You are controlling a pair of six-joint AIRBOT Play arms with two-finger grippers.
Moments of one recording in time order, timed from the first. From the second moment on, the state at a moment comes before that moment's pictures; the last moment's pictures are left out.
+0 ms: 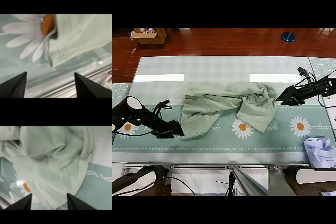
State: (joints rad) left arm 0.12 -1.23 0.64 1.08 -1.36 -1.28; right arm -0.34 -1.58 1.19 -0.88 1.47 1.13
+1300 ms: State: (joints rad) left arm 0.08 -1.29 0.61 0.92 -1.17 -1.23; right arm -0.47 -1.49 1.05 -0.86 1.19 1.13
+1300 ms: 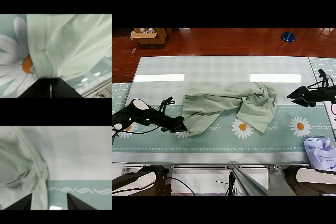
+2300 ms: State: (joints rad) left arm 0.17 -1.10 1.13 0.76 -1.27 -1.14; right arm -0.33 -1.28 1.21 -0.75 1.07 1.12
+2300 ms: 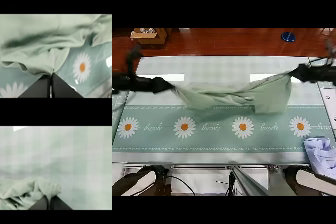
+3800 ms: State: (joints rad) left arm 0.27 -0.61 1.56 1.13 -1.70 -1.32; right arm -0.30 -0.85 1.79 -1.27 1.82 1.49
